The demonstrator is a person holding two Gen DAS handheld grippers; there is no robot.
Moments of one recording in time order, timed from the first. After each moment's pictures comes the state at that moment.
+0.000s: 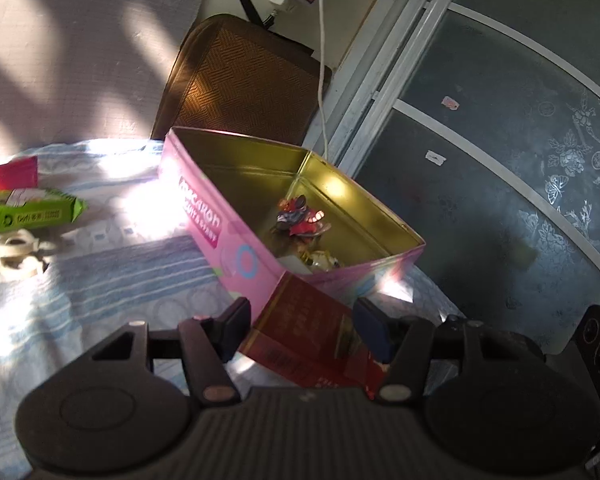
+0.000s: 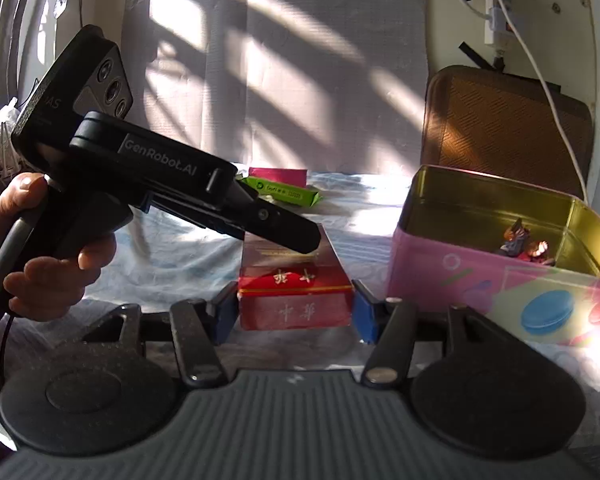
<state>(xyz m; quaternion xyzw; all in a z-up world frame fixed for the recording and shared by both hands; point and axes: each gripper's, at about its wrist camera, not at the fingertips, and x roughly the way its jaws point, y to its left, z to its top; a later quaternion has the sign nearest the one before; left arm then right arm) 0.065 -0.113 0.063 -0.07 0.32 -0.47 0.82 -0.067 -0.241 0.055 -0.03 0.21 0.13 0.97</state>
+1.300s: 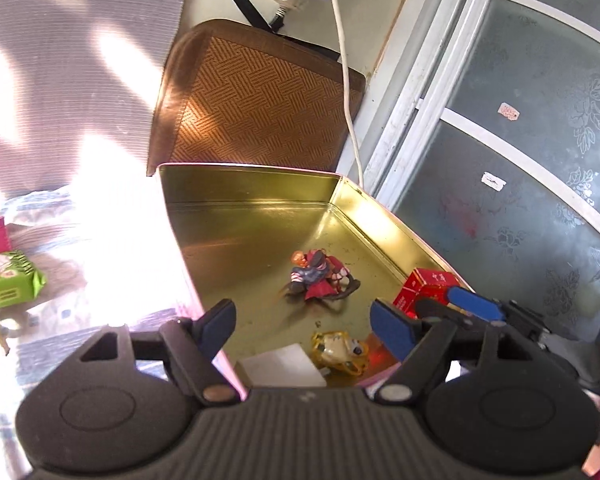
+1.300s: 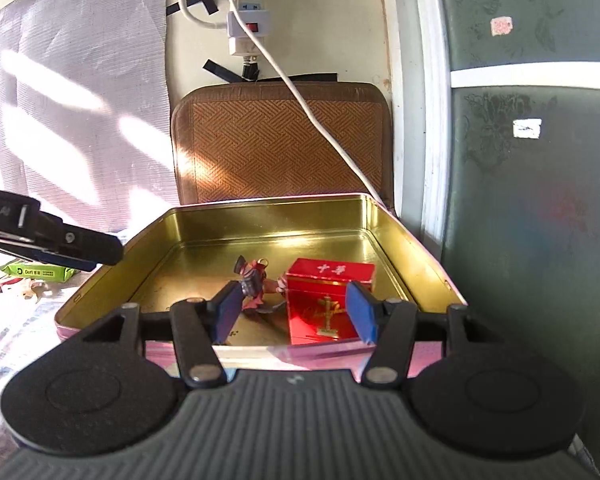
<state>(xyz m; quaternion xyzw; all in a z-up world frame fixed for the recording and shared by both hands) 0.103 -0.195 0.073 -0.05 0.33 -0.38 0.86 0.000 -0.386 0.064 0.04 0.20 -0.09 0.97</state>
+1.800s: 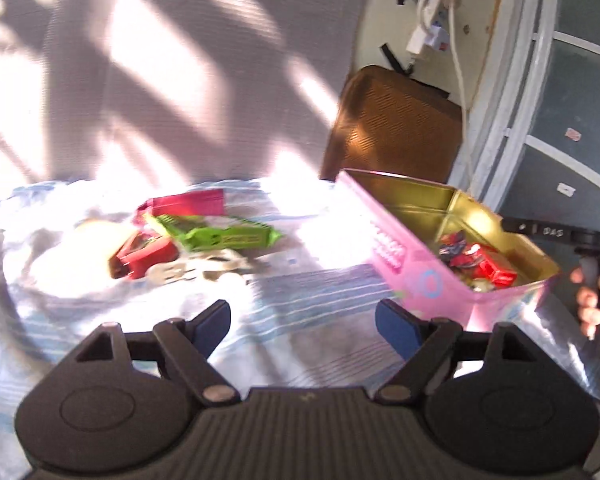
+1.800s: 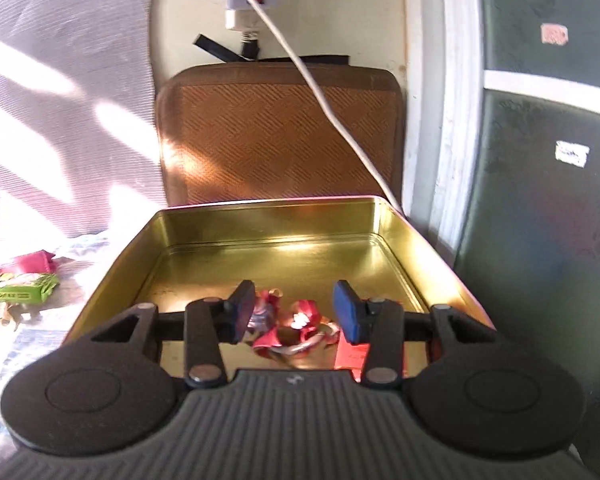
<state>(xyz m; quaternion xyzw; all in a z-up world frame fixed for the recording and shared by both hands) 0.067 -0.016 0.045 -0.04 0.30 -0.25 0.92 0.049 -0.354 0.084 0.02 0.24 -0.10 0.97</state>
